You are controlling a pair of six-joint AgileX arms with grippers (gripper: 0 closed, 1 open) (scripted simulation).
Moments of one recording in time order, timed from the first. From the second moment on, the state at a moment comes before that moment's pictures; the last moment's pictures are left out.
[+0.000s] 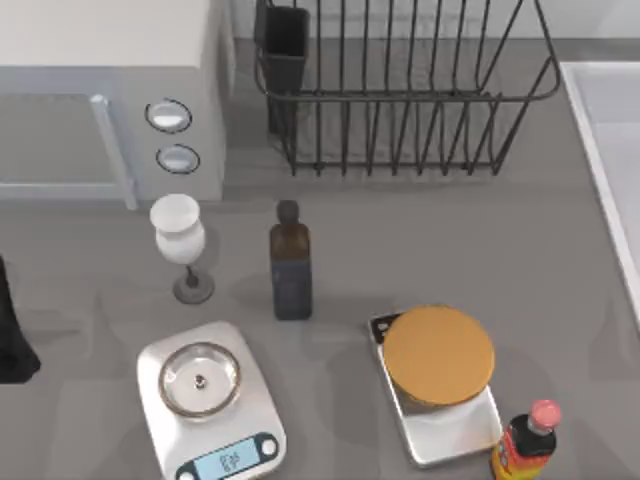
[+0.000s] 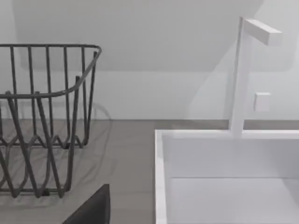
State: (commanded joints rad) left arm 0.00 0.00 0.00 0.00 0.00 0.00; right arm 0.00 0.00 0.00 0.00 0.00 0.00
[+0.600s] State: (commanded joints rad) left arm 0.00 0.00 0.00 0.00 0.00 0.00; right arm -0.19 0.38 0.28 -0.29 0.00 -0.28
